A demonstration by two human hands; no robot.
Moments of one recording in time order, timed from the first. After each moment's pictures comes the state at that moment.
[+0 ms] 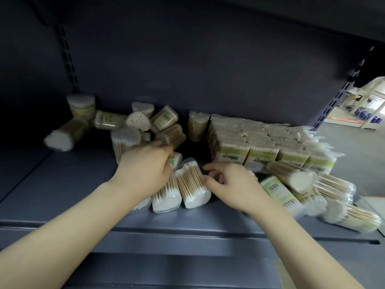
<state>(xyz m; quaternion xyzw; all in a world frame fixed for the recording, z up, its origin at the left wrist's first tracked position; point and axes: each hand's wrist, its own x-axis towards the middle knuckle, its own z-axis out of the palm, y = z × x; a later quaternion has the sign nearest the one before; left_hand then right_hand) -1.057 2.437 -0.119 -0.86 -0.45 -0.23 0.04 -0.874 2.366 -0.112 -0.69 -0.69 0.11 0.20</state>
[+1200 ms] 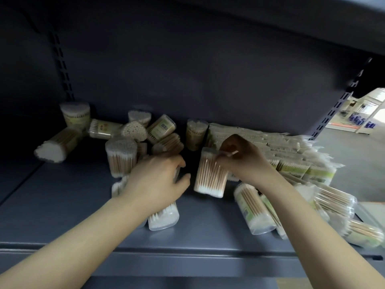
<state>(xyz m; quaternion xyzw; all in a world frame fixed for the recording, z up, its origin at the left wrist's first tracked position) -1.036 2.431 -0.109 -0.85 -0.45 -0.25 -0.08 -0.850 2.403 -0.075 -0.71 -0.61 0.14 0.32</state>
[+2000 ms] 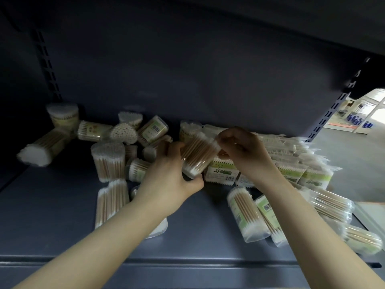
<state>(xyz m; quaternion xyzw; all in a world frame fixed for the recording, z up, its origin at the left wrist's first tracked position) -0.998 2.426 -0.105 -0.79 -0.48 -0.34 -0.18 -0.838 2.409 -0.067 -0.65 -0.58 0.20 0.46</state>
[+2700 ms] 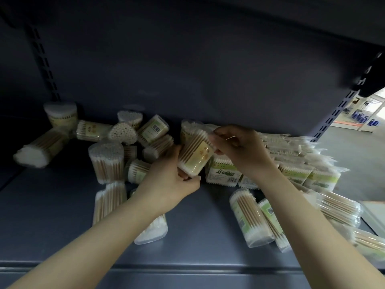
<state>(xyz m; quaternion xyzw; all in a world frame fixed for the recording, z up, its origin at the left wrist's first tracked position) -0.998 2.442 -0.115 -0.75 -0.44 -0.34 -0.36 -0.836 2.425 -0.071 -0.61 -0.63 0.18 0.45</state>
